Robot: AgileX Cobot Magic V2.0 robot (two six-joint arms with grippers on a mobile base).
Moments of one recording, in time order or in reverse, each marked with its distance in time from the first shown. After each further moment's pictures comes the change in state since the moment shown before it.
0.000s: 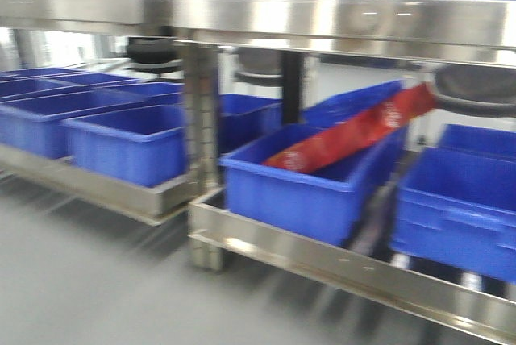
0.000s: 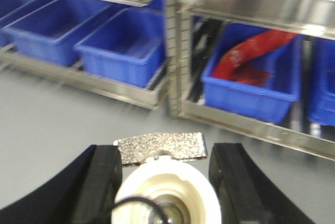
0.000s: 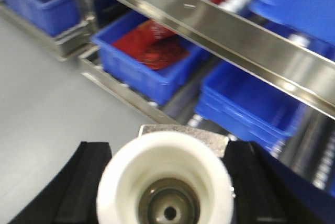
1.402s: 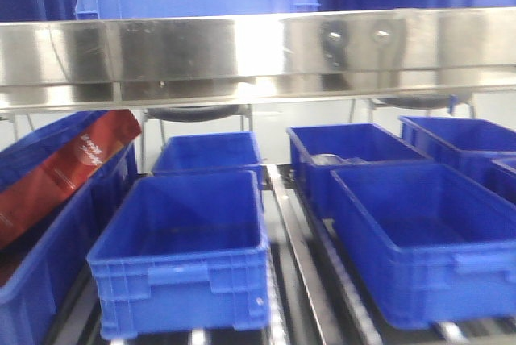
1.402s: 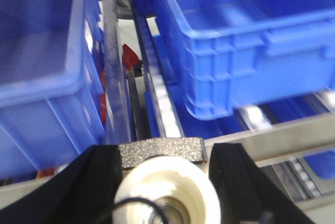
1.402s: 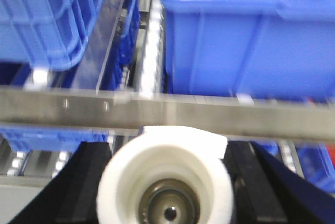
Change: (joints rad) left arm 0.000 0.000 0.000 -0.006 0.000 0.000; right arm 0.000 0.000 0.000 -0.006 0.000 0.000
